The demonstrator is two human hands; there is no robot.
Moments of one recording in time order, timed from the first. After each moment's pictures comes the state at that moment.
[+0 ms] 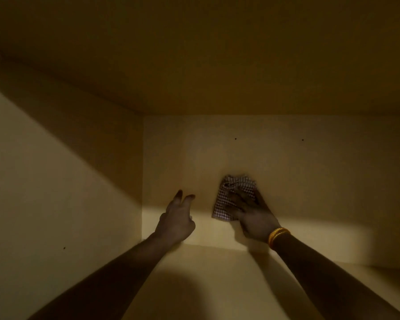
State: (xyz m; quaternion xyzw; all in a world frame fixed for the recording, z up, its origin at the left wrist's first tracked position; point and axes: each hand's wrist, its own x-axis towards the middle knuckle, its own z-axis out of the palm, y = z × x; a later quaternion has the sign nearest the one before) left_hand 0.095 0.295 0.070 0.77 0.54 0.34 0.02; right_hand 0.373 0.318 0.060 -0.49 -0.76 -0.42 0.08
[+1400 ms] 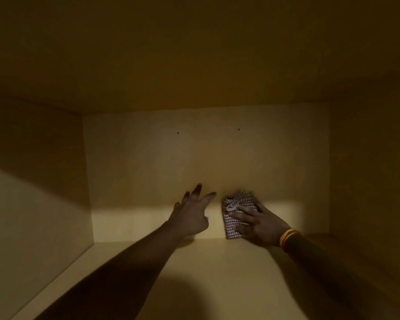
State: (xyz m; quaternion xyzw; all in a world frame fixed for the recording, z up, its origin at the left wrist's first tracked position) left_hand 0.254 0.252 0.082 0.88 0.44 0.18 -0.05; right_hand 0.545 0.247 0.013 -0.48 -0.76 -0.43 -0.07
